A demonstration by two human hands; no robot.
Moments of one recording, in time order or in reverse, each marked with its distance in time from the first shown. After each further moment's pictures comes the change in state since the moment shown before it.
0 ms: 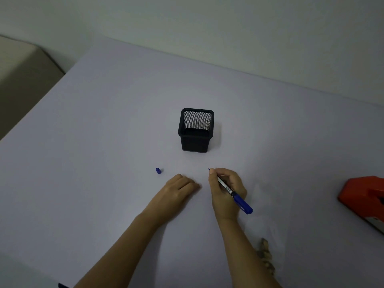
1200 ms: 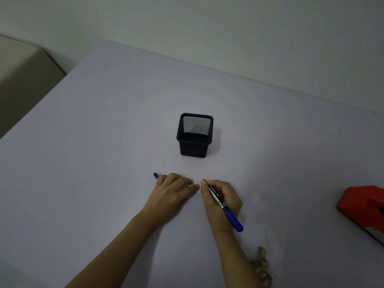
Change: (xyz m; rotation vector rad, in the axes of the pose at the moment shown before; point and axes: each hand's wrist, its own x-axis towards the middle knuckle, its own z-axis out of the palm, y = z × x) left_hand 0.002 -0.012 0.005 0.161 0.051 0.003; right_hand -0.008 0.005 -0.002 -0.067 -0.072 -0.121
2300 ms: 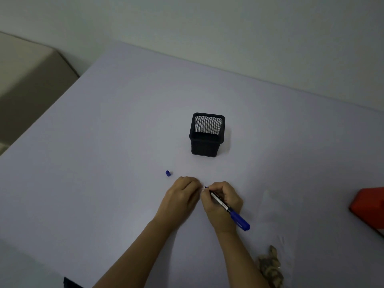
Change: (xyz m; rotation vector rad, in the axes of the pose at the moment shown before) left_hand -0.002 0.020 -0.007 -0.303 0.031 -0.308; right_hand -0.013 -0.003 0.013 0.001 -0.089 -0.003
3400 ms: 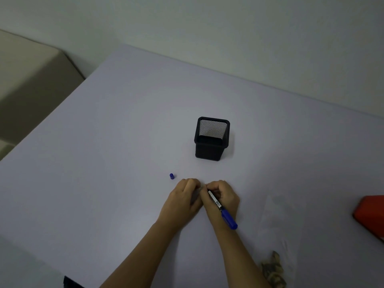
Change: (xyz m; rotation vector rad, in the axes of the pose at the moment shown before) left_hand -0.001 0.004 -0.004 -0.109 -0.027 -0.197; right_hand 0.009 0.002 0.009 -0.059 -0.125 -0.078
